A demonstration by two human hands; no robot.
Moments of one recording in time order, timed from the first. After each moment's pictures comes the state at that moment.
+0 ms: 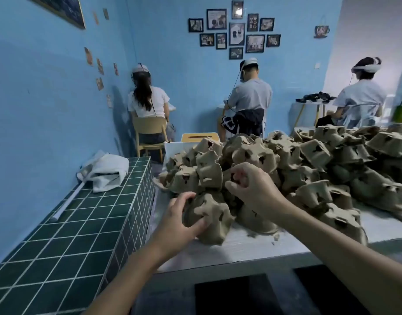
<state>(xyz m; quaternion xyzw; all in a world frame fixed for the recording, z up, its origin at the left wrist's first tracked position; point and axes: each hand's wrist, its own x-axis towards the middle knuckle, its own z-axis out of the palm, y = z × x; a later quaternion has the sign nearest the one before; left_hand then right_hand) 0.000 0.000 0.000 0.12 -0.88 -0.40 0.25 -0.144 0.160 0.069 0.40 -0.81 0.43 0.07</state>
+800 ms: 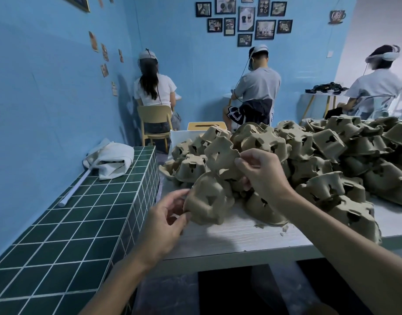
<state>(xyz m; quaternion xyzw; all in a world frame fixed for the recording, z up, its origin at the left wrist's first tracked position) 0.040 0.002 -0.003 0.10 -0.78 -0.51 0.34 -0.143 0.149 0.066 0.35 -0.71 0.61 0.01</state>
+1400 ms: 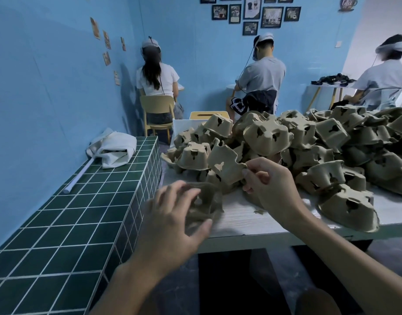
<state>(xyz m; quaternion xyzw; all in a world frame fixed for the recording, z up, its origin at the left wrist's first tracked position) 0.067 0.035 -0.004 0.14 -0.93 -0.09 0.34 -0.113 0.185 0.033 0.37 -0.71 0.59 0.02</state>
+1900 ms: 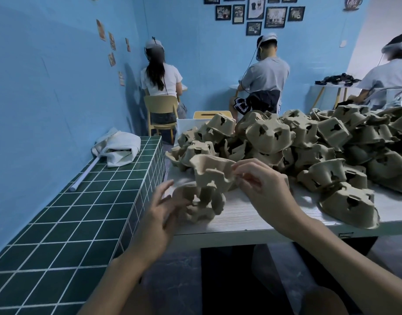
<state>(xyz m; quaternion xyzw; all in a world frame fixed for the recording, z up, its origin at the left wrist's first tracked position) 0.077 -0.002 -0.035 0.10 -0.87 -0.31 0.36 -0.097 0.182 0.029 0.53 -0.66 0.52 0.09</state>
